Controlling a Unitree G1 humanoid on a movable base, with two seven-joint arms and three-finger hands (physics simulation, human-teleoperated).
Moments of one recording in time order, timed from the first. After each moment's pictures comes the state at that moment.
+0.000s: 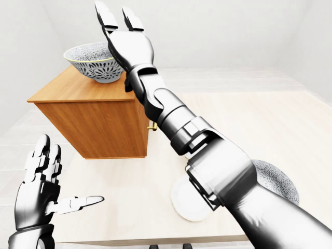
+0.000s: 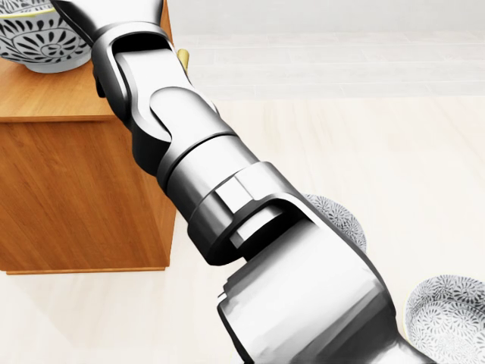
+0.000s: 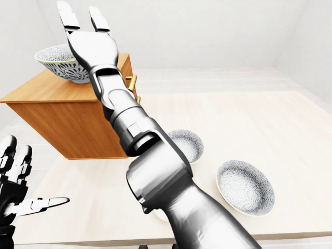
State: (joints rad) left arm 0.27 -0.04 0.64 -0.58 -0.09 0.04 -0.45; right arm -1.66 0.25 0.04 1.29 -1.09 0.09 -0.36
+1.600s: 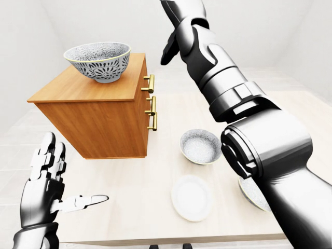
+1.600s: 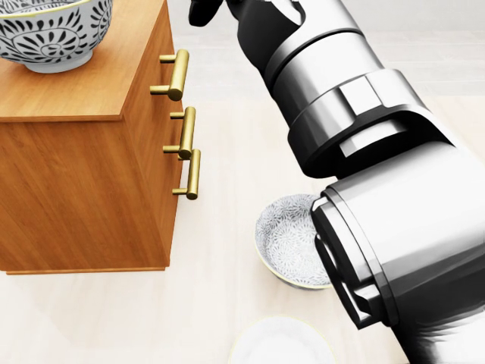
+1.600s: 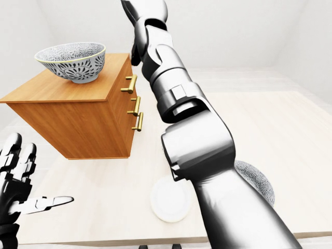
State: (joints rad) left arm 0.28 -0.07 0.61 -0.64 -0.05 0.07 -0.46; right arm -1.78 -0.05 0.01 1.32 -0.92 0.09 -0.16
